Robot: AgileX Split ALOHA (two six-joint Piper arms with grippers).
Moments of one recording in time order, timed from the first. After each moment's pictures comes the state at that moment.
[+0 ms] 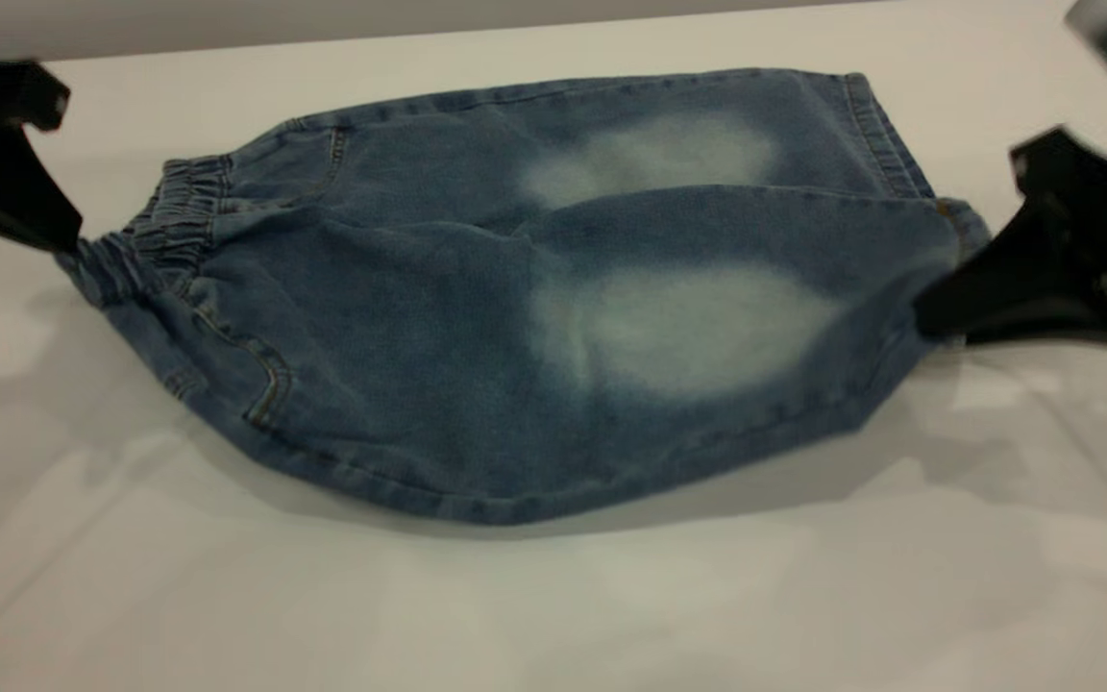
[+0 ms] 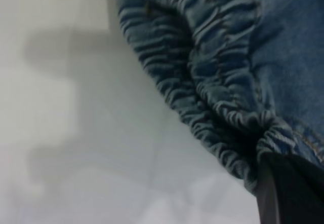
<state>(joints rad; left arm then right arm) 0.02 1.71 -0.84 -0.53 0.53 0.52 -0.02 1.85 -0.54 1.63 0.72 -1.50</state>
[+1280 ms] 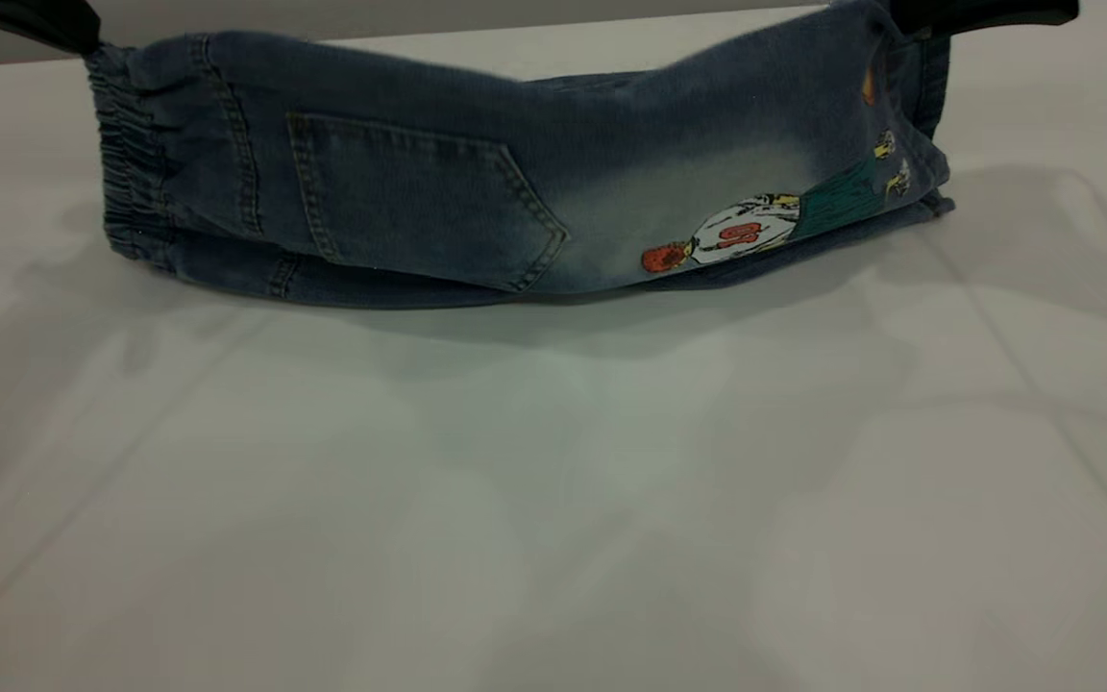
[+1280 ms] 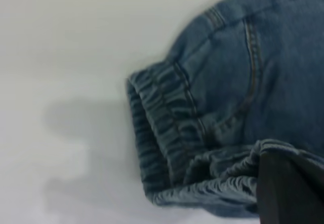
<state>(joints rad) 0.02 1.84 -1.14 -0.52 0.47 0.51 -0.02 1.97 -1.09 1.36 0.66 -1.22</state>
